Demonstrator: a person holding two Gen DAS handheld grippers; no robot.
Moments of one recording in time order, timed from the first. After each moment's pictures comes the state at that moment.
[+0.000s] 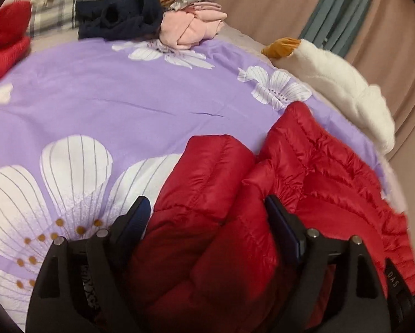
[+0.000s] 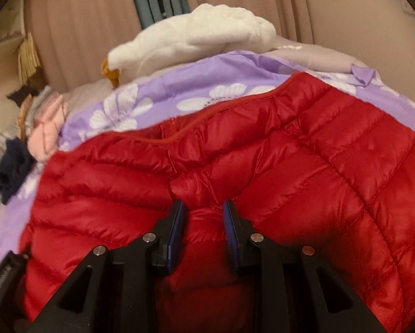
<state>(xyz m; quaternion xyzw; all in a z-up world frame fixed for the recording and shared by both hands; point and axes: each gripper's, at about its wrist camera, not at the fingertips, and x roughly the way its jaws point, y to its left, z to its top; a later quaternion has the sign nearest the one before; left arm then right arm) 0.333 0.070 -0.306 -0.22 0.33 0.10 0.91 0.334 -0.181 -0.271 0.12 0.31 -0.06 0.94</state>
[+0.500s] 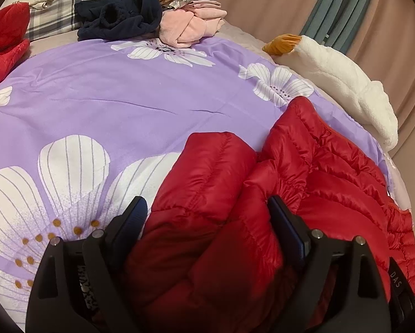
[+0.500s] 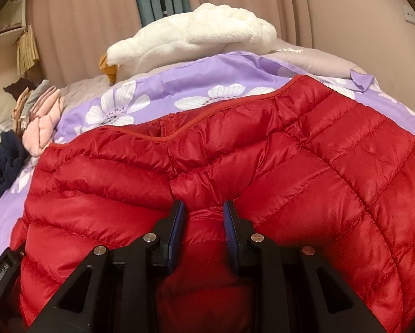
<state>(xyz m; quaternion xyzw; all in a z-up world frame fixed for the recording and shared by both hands) 0.335 0.072 -0.307 -0.22 0.34 0.10 0.91 0.330 -0.177 -0.268 0.12 0.31 -0.07 0.94</state>
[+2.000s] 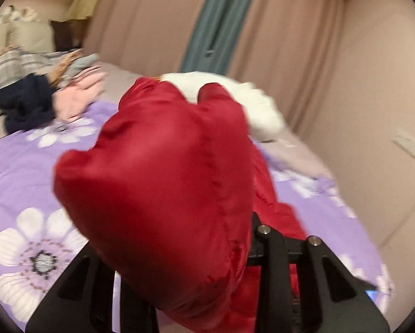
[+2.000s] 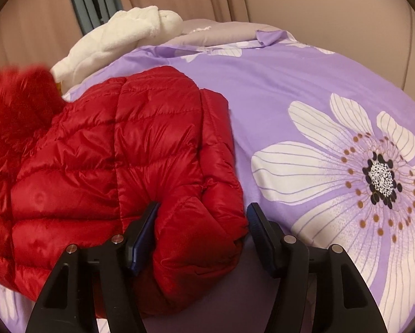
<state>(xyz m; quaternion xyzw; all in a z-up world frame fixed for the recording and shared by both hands) 0.242 -0.078 -0.149 -0.13 0.23 -0.13 0.96 0.198 -0.297 -0.286 0.19 0.35 -0.16 0.90</state>
